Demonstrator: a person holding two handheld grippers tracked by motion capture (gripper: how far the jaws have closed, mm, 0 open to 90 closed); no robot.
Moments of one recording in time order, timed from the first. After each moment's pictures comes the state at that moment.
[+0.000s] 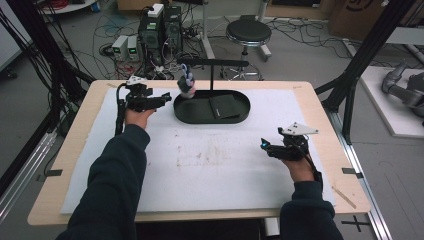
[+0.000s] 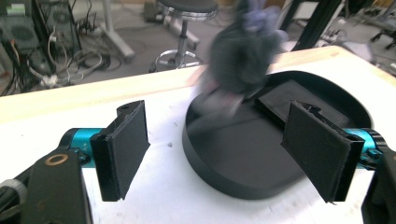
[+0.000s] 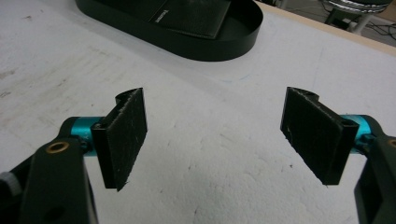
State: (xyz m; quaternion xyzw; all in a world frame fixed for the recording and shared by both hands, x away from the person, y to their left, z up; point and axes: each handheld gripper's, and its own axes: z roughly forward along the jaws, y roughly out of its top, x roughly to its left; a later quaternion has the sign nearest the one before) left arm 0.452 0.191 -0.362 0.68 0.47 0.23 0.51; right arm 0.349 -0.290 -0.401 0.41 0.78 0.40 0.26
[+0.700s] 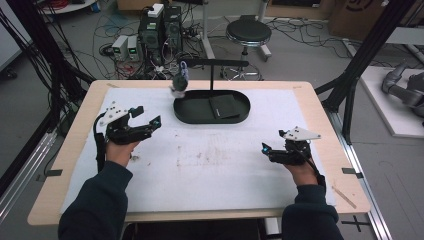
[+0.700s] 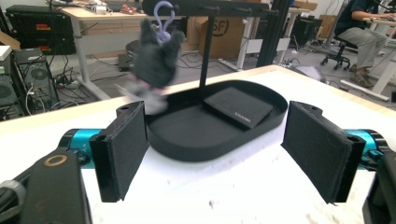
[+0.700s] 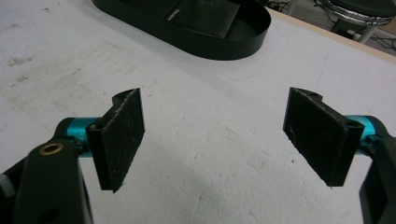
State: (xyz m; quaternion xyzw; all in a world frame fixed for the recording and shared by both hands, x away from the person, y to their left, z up) left arm 0.349 0.210 -0.371 0.67 0.39 0.26 0.58; right arm 0.336 -0.294 -0.401 0.38 0.79 0.40 0.27
